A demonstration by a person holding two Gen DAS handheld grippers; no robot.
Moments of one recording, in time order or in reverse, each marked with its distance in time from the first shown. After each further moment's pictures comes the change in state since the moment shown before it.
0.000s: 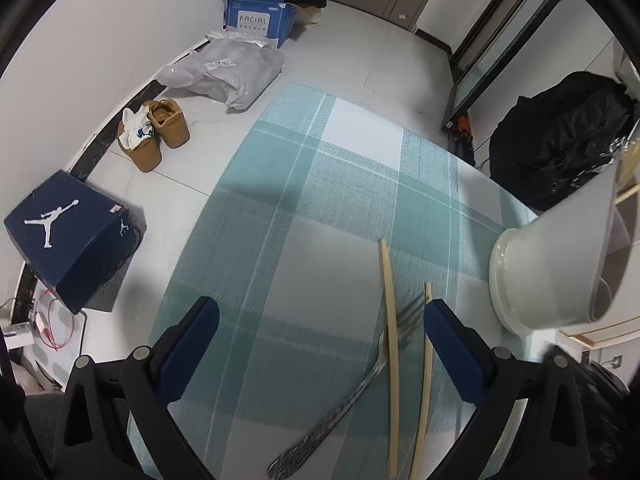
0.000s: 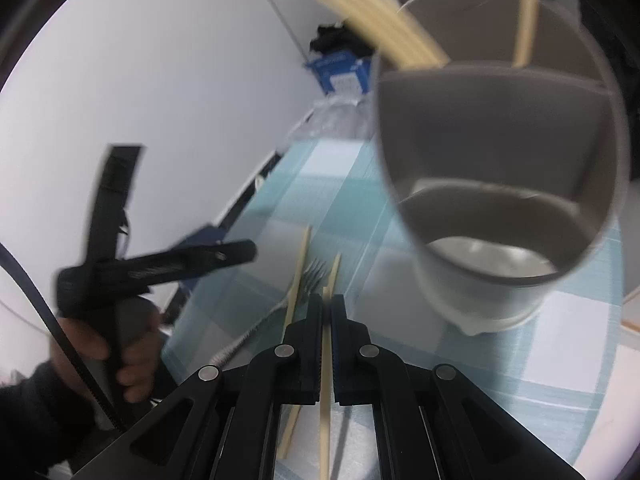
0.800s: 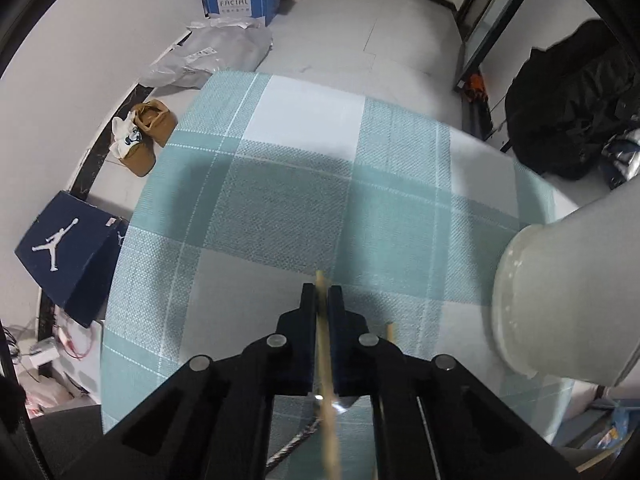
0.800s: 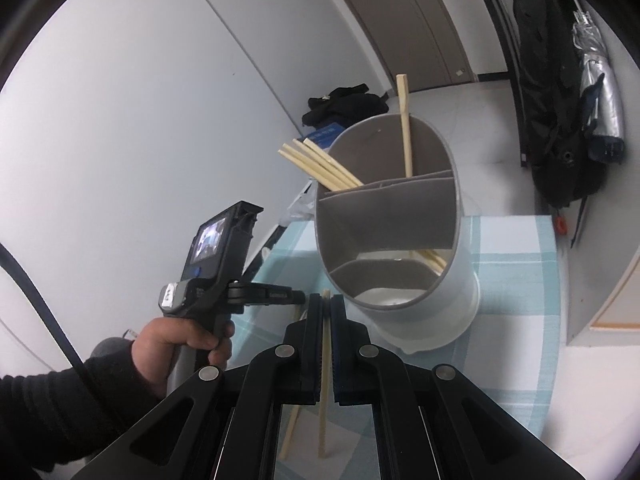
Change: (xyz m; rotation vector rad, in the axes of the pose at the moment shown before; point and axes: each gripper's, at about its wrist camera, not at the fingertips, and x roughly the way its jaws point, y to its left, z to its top) left arm 0.032 -0.048 0.017 0.062 0.093 0.123; right arm -0.088 -0.026 -0.017 0.059 -0.240 0.019
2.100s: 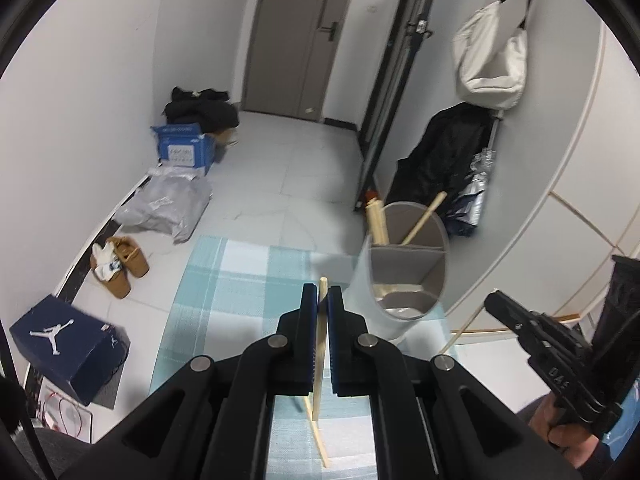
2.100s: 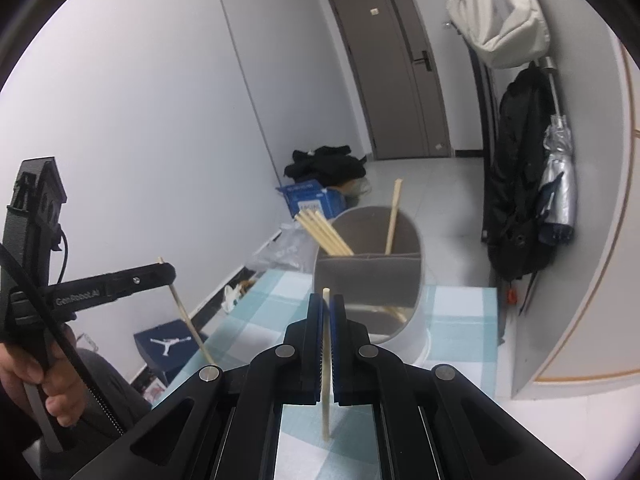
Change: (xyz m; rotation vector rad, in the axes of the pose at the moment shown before) left arm -0.186 -0.011 -0.071 0.192 -0.500 -0.270; right arm -0.057 0.037 -0.001 -0.146 -0.216 -0.165
